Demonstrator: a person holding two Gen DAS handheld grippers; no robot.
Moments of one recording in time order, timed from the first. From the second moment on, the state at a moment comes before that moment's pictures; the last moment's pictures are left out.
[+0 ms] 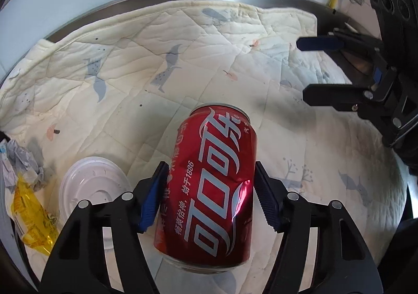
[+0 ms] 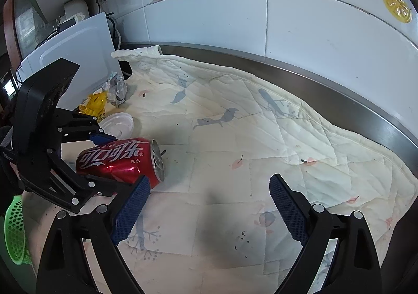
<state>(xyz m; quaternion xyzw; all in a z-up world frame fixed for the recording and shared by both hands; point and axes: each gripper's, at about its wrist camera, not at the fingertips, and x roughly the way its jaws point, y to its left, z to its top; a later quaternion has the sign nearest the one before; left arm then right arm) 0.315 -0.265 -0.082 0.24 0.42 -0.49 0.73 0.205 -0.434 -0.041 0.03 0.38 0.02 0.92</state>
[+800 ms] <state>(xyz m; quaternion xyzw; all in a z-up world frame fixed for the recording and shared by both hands) 0.238 -0.051 -0.010 0.07 0.38 -0.30 0.87 0.262 -0.303 -0.067 0.01 0.42 0.13 0.90</state>
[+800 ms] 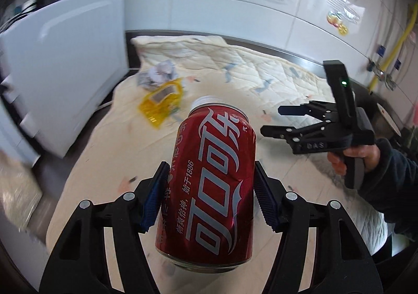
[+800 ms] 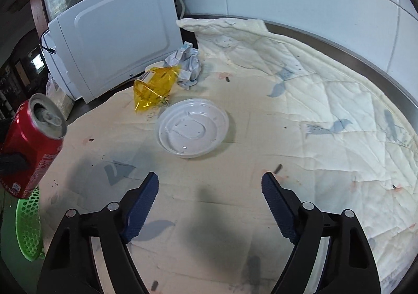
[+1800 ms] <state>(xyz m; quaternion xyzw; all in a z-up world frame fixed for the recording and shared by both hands) 0.135 0.114 -0.021 -0.06 0.38 -0.13 0.92 0.299 -0.283 -0.070 0.03 0.41 0.08 0.91</state>
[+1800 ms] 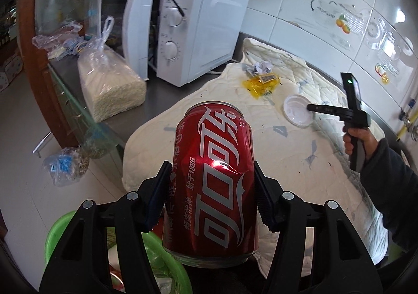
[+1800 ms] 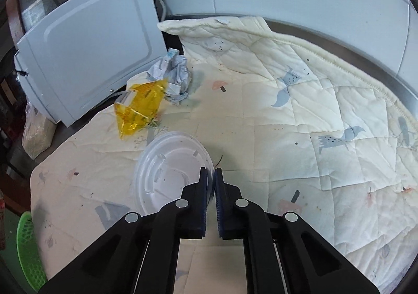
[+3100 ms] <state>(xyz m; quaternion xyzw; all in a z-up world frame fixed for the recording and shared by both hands) -0.017 0.285 -0.102 -0.21 0.40 0.08 0.89 0.086 0.096 -0.074 -0.15 0.35 0.42 0.82</state>
